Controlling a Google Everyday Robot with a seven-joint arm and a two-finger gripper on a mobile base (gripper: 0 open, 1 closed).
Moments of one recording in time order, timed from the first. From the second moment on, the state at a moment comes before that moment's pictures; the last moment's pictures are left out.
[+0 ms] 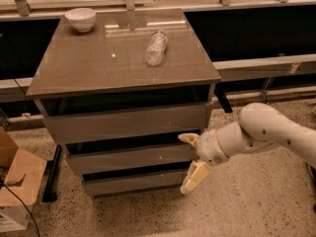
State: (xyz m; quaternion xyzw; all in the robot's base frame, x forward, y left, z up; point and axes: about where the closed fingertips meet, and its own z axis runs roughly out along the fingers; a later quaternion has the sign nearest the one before) arm 0.483 -0.080 0.655 -0.61 0.68 0.30 0.29
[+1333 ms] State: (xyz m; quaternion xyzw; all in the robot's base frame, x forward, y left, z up) arm 0.491 -0.059 0.562 -0.59 0.71 0.29 0.26
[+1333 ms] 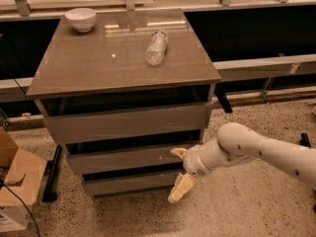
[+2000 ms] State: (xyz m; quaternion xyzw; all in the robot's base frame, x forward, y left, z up) arm 0.511 -0.052 0.469 -0.56 0.73 0.29 0.28
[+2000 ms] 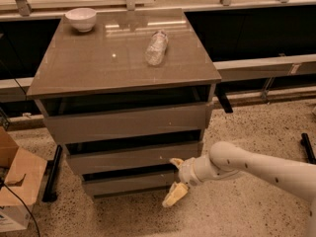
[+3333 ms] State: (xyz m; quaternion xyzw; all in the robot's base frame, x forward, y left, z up) arm 0.535 -0.045 0.366 -0.50 0.76 0.32 0.27
